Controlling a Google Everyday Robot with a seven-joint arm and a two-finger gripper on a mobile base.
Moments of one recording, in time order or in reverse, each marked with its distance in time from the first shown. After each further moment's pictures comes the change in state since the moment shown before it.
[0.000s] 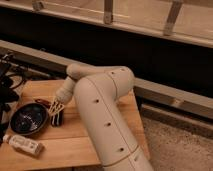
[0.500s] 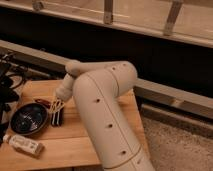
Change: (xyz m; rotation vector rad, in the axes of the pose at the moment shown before) arm 0.008 0.008 -0.037 0.094 -0.196 0.018
